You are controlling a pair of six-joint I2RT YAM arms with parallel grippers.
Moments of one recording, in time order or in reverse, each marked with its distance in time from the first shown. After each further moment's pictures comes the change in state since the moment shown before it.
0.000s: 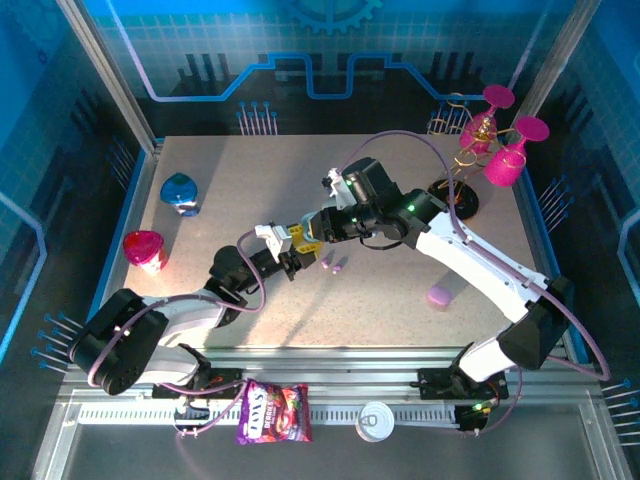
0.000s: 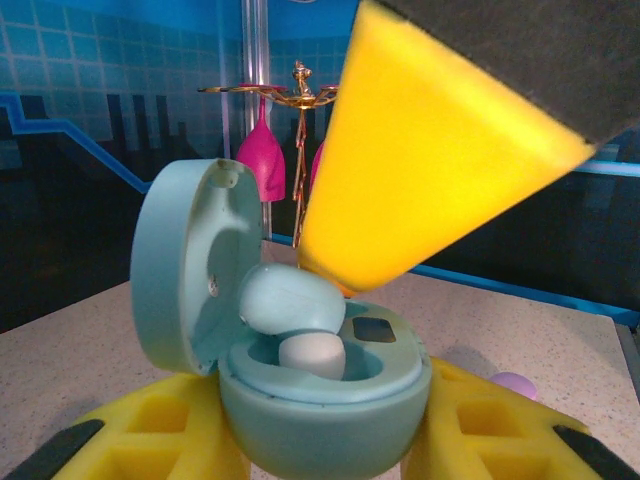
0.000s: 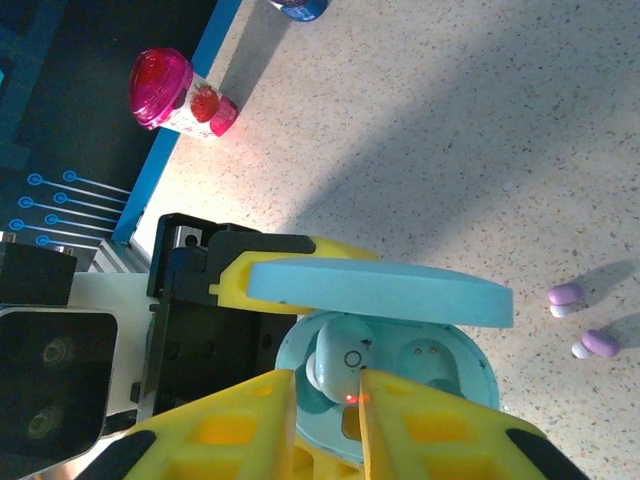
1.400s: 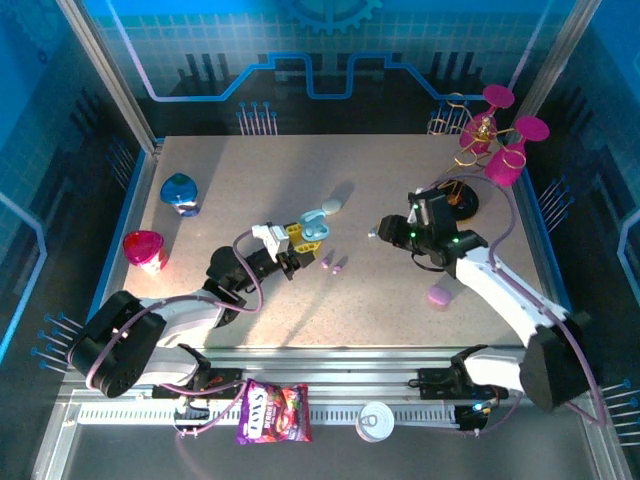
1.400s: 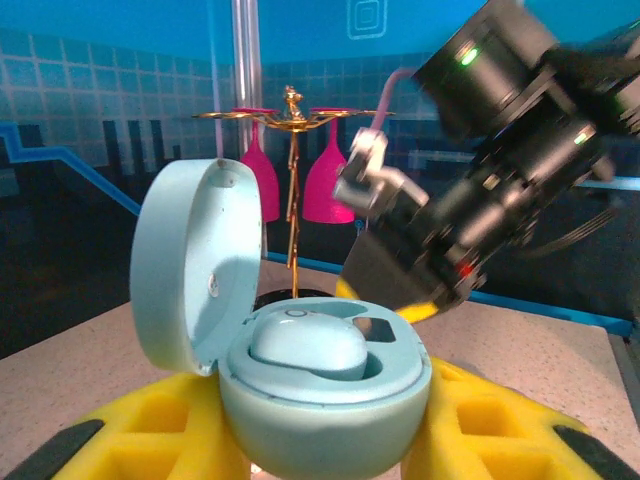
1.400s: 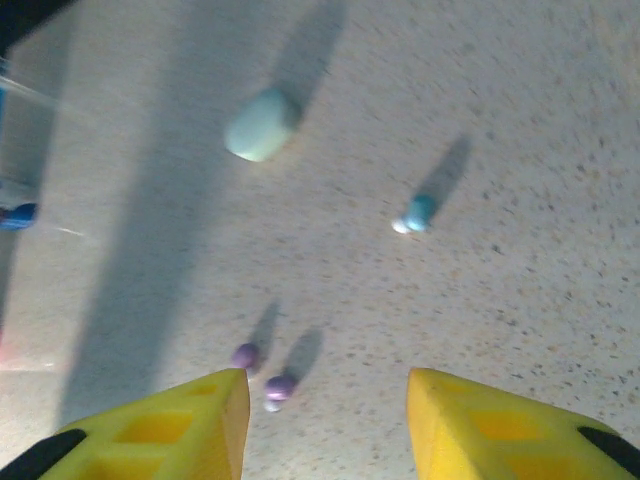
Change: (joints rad) left arm 0.007 -0.016 0.000 0.029 0.034 -0.002; right arm -0.389 -0.230 -0.635 0.389 0.189 0.142
